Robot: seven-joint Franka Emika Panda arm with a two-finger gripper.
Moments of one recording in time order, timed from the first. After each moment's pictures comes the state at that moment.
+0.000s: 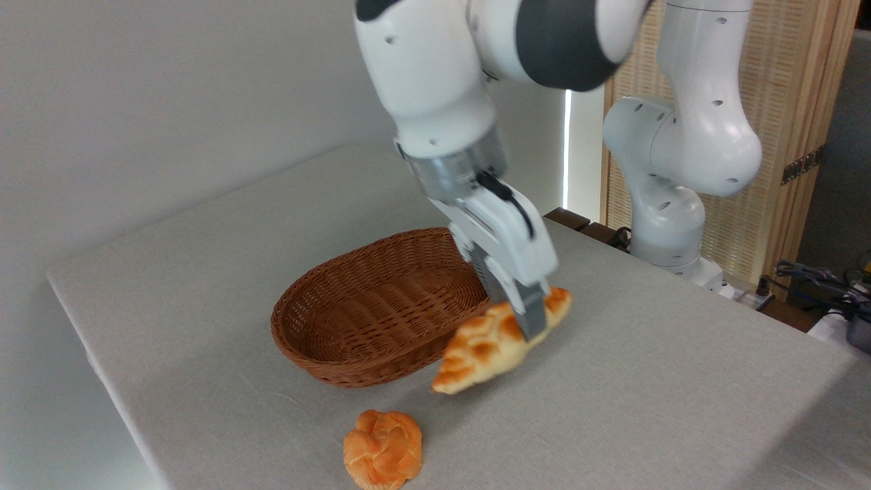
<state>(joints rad) -0.13 -0.17 0.28 -2.04 0.12 1.66 1.12</state>
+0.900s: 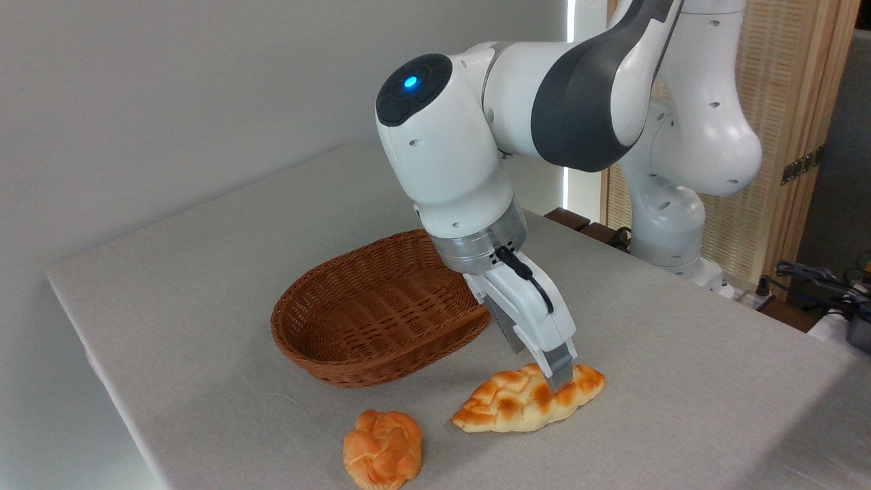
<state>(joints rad) -0.14 -0.10 0.32 -2.12 0.13 1.75 1.15</state>
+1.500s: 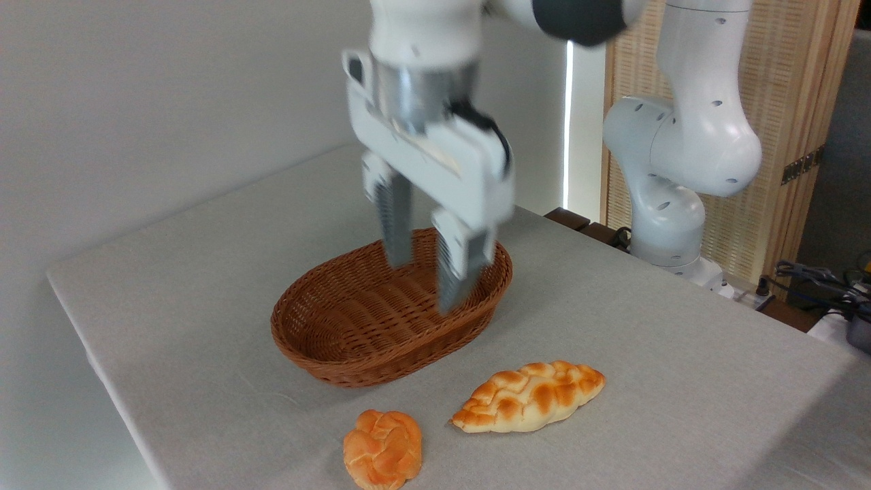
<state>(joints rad) -0.14 -0.17 0.27 -1.86 -0.13 1.75 0.98</state>
